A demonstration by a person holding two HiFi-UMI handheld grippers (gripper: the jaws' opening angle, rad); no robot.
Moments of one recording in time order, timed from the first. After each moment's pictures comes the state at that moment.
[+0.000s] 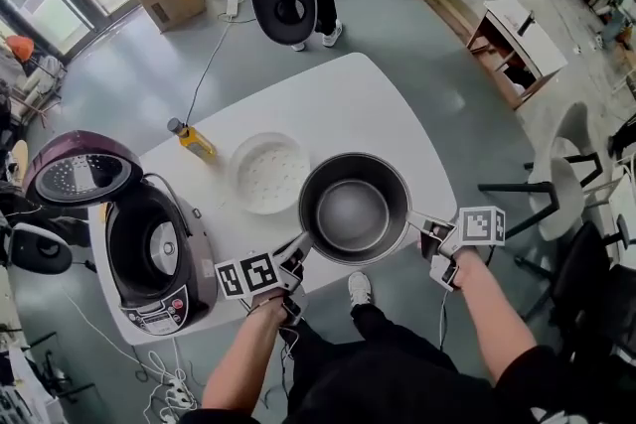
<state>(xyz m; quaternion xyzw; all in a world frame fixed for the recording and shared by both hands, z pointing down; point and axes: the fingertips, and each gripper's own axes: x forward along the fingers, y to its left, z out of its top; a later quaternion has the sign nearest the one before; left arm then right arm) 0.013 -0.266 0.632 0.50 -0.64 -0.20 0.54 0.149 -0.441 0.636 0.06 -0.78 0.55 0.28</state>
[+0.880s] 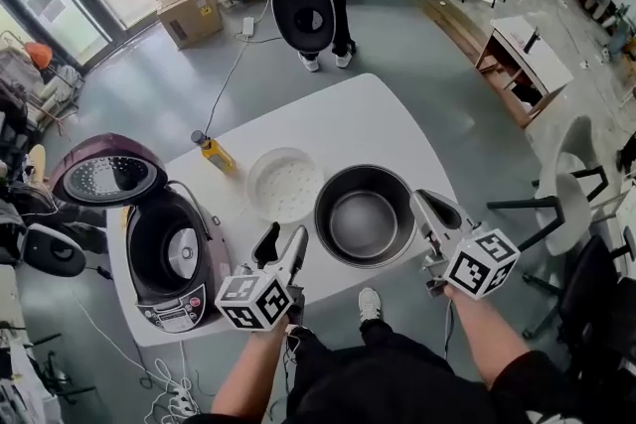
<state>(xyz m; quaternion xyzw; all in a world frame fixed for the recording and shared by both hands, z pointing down) -0.037 -0.247 0.520 0.51 -0.80 -0.09 0.29 0.104 -0.436 0.470 0.08 -0.96 0.25 0.08</state>
